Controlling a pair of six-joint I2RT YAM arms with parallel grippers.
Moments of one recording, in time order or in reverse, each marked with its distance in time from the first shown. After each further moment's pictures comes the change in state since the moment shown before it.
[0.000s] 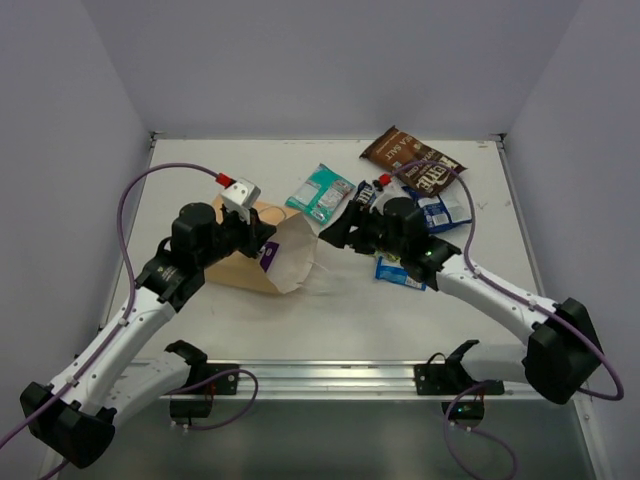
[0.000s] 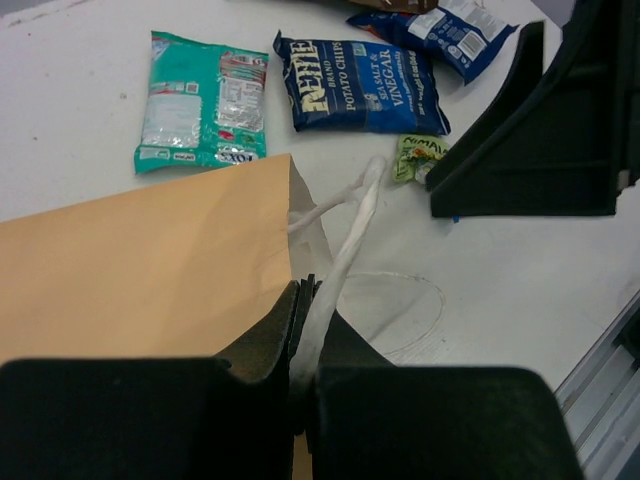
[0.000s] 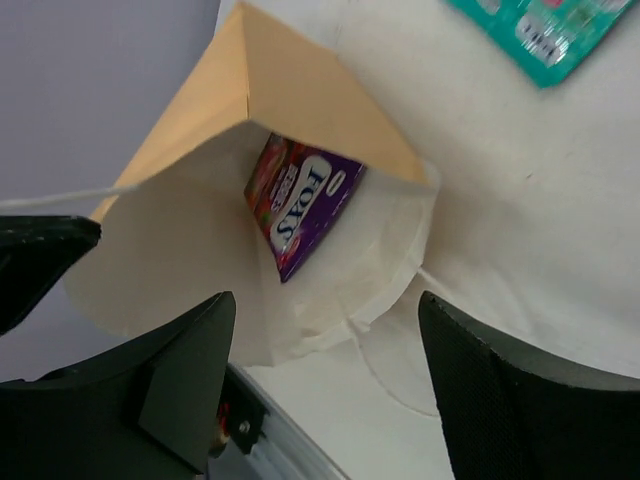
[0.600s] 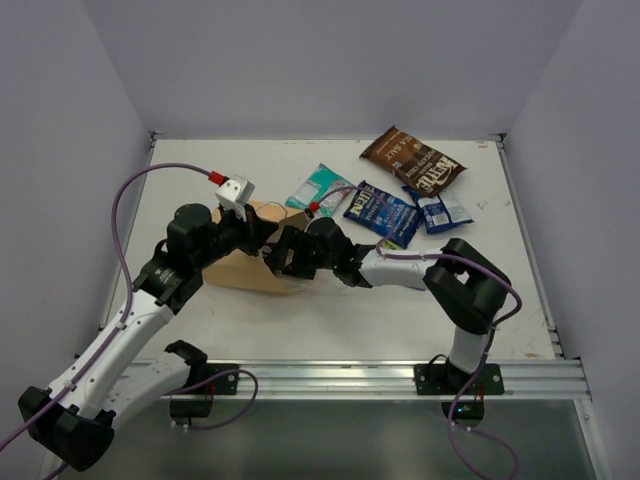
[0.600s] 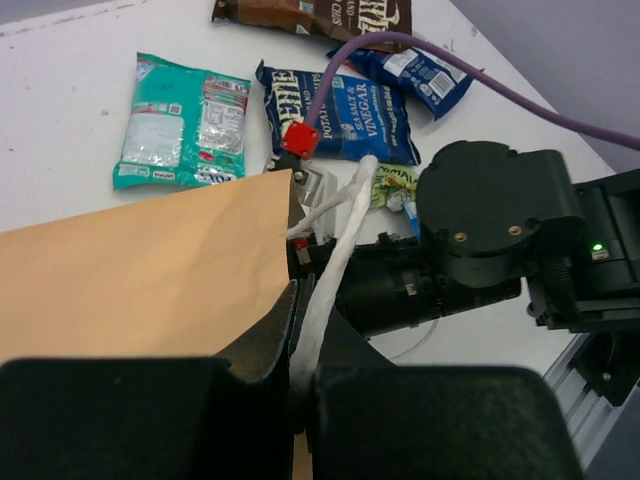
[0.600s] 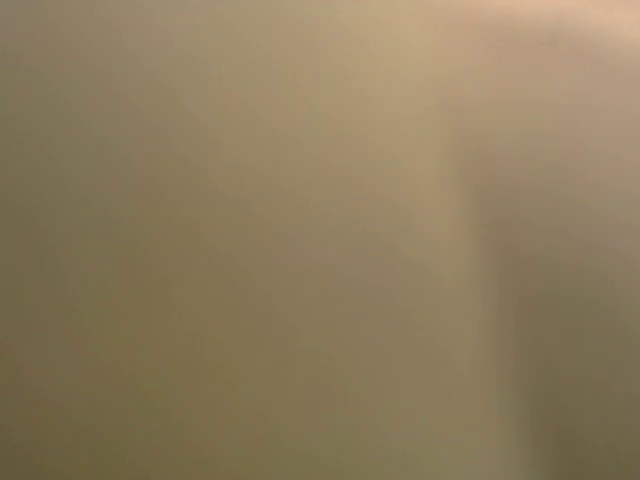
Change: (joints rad) left arm 0.000 -0.021 -0.002 0.043 0.014 -0.083; right arm 0.287 0.572 0.150 0.298 -0.010 0.277
